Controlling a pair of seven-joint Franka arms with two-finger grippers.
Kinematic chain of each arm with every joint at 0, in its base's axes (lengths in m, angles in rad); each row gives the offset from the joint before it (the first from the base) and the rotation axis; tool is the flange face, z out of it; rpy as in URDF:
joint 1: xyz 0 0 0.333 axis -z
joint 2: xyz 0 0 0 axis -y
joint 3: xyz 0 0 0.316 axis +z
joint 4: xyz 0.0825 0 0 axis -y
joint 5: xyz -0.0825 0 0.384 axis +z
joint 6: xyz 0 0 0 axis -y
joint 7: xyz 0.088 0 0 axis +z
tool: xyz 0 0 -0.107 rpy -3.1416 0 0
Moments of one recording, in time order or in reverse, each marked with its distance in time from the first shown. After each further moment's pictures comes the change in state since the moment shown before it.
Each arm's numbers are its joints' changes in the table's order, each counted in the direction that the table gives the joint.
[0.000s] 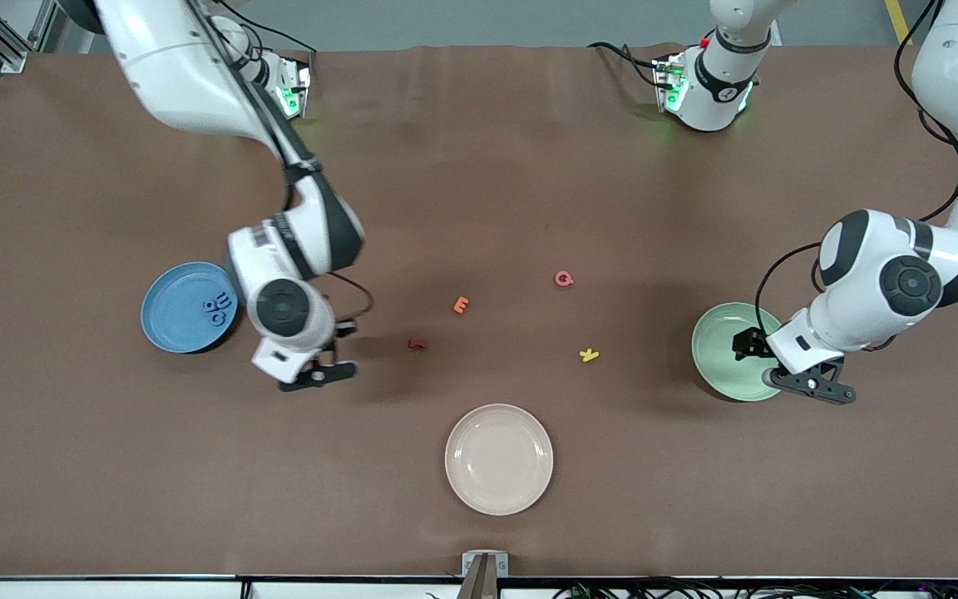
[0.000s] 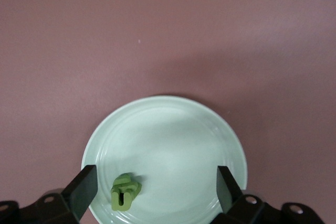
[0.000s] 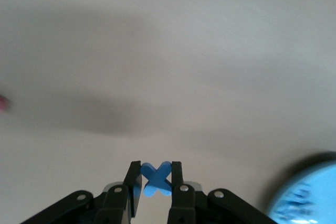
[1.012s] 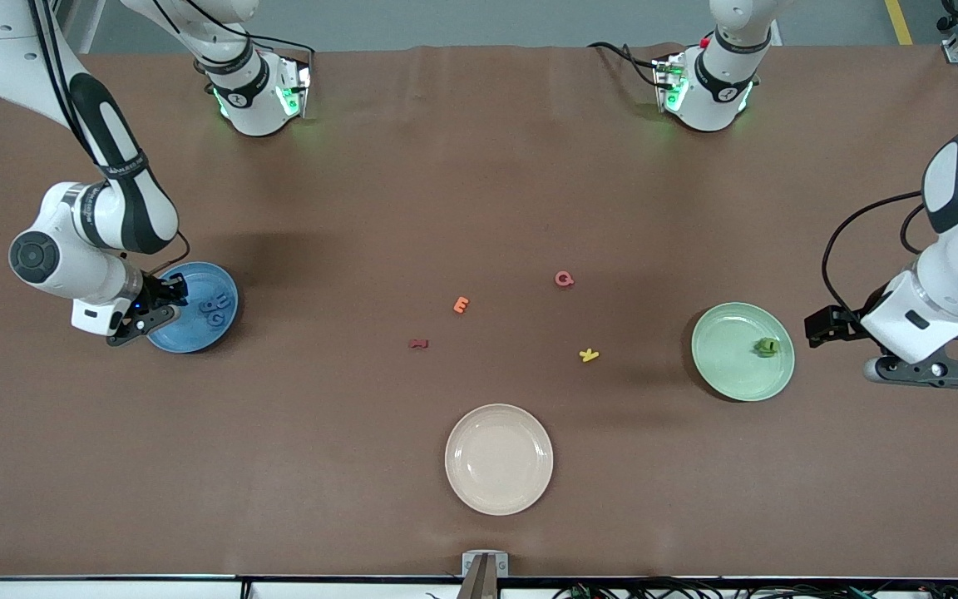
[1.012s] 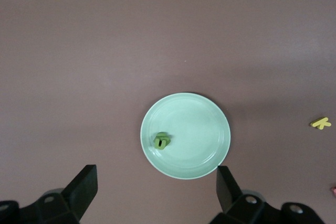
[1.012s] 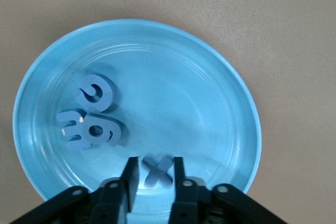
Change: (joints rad) left arm 0.069 0.156 -0.023 0.357 -0.052 -0.502 0.093; right arm 0.518 0.215 0.004 -0.565 0.000 0.439 0.717
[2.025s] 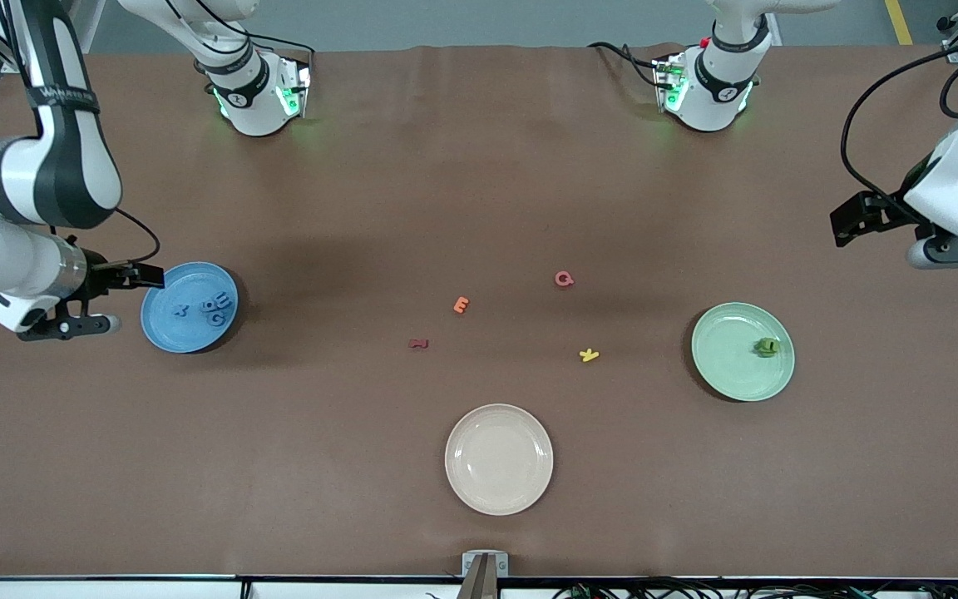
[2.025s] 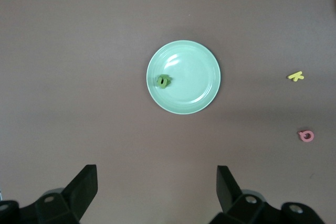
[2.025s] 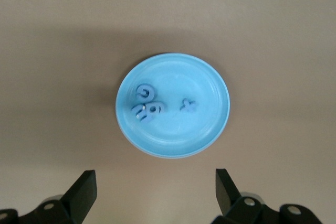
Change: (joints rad) left arm 0.594 0.356 0.702 -0.078 -0.272 -0.222 -0.055; right arm -0.090 0.182 0.026 0.367 0.012 -0.645 -0.507
